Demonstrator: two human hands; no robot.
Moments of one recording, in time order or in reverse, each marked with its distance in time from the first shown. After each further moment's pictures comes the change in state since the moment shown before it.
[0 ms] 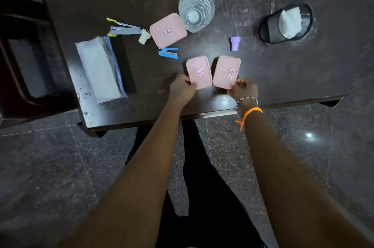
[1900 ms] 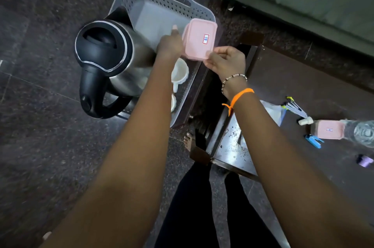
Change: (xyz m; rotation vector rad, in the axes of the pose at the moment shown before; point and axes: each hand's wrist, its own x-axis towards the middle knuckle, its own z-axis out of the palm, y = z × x) left_hand 0.032 -0.155 -0.559 -0.513 0.441 -0.106; right_hand -0.372 -0.172 0.470 -0.021 -0.633 -0.500
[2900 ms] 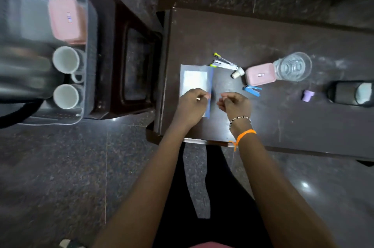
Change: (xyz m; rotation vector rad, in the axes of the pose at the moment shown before) left_hand -0.208 -0.077 0.247 0.278 -0.423 0.351; right_hand -0.068 0.129 -0.293 -0.031 0.373 0.312
